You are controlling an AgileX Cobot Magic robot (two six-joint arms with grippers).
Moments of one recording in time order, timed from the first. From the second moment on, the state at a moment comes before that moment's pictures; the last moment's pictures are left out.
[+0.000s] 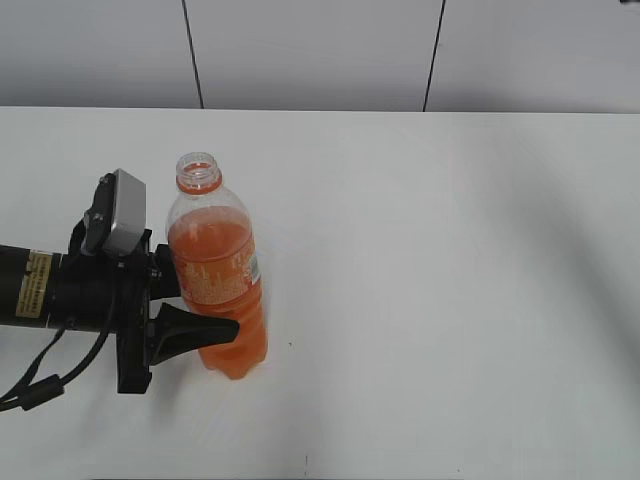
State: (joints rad) left arm -0.14 1.91 -0.61 1.43 -0.99 -0.46; right arm 0.27 1.56 -1.68 -0.05 1.22 0.08
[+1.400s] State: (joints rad) left arm -0.14 1.91 -0.61 1.38 -0.98 -0.46; right arm 0.33 1.85 -0.93 0.28 0.37 -0.06
